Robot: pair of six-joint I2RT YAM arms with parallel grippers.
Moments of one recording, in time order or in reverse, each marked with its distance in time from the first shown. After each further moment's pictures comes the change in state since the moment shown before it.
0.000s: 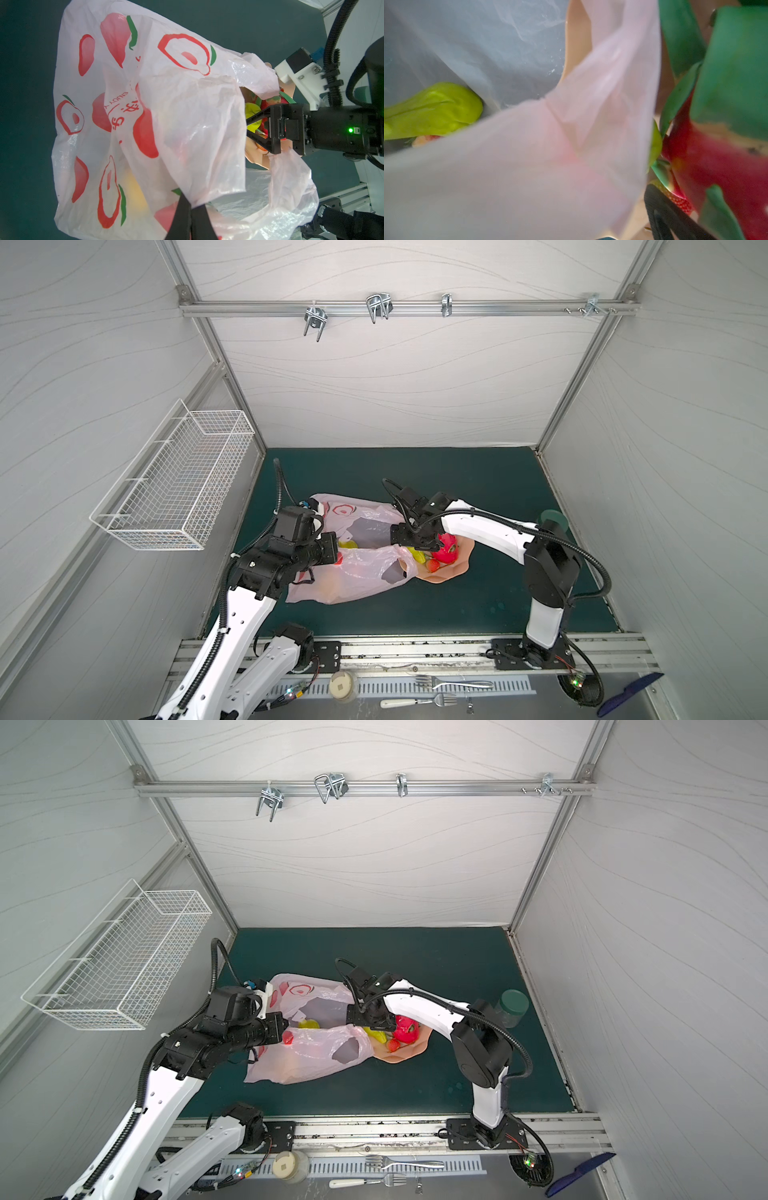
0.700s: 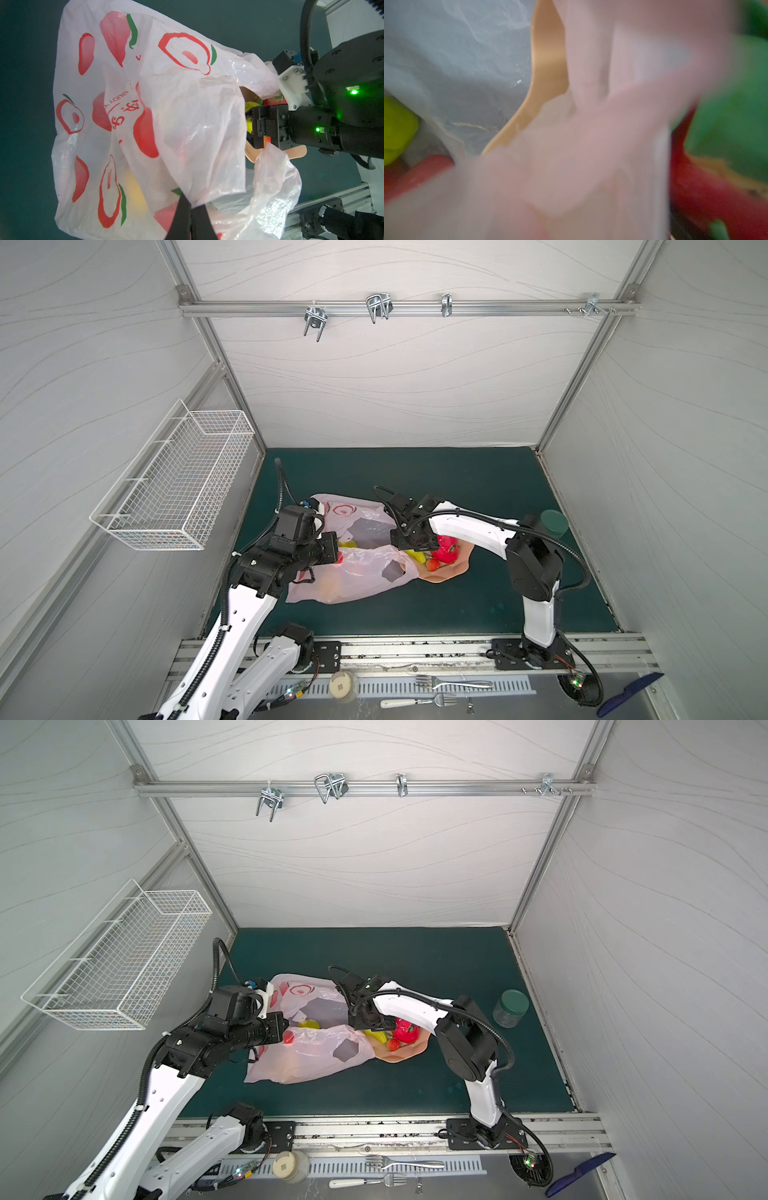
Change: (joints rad) left arm 0.000 0.011 0.000 0.000 0.001 0.001; right arm 0.016 0.103 0.045 -0.042 0.141 -0.058
